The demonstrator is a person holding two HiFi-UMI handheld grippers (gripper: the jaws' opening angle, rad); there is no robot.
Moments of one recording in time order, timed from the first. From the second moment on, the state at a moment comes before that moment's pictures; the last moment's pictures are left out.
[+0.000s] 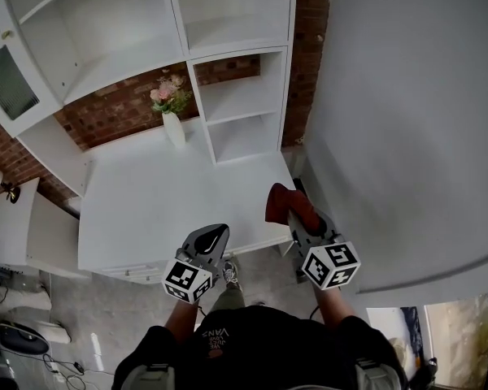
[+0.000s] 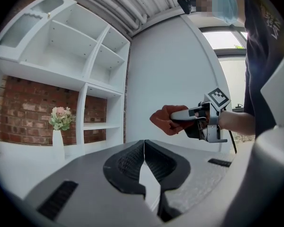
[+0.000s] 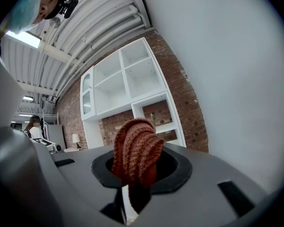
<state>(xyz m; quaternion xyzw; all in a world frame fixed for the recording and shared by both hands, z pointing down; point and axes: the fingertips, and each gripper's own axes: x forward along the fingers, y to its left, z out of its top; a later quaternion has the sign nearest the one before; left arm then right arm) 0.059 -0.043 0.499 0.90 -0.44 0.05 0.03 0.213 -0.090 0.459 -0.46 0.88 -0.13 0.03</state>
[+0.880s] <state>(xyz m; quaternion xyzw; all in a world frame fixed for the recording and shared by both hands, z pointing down) -0.017 -0.178 0.450 0.89 -0.45 0.02 -0.02 0.124 -0.288 0.287 -0.42 0.90 0.03 0.09</state>
